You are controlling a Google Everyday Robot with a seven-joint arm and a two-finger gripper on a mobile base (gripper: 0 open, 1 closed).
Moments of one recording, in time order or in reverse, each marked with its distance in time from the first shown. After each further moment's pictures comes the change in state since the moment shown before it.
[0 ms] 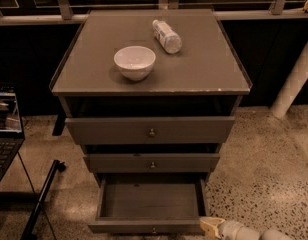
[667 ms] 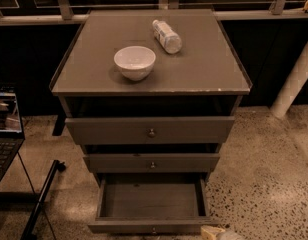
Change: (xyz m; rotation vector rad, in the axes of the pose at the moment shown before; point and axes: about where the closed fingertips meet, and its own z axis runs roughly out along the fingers) arm 0.047 -0.025 0.016 0.111 -0.003 0.068
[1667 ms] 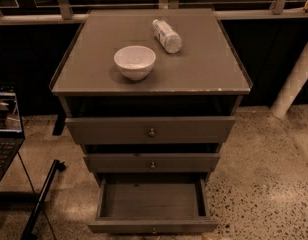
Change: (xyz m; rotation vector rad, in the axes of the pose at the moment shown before) arm 0.071 -0.061 0.045 0.088 0.050 0.106
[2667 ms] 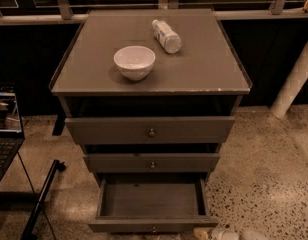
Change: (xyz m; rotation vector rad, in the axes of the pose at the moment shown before) arm 0.000 -0.009 0.074 -0.193 0.091 -0.024
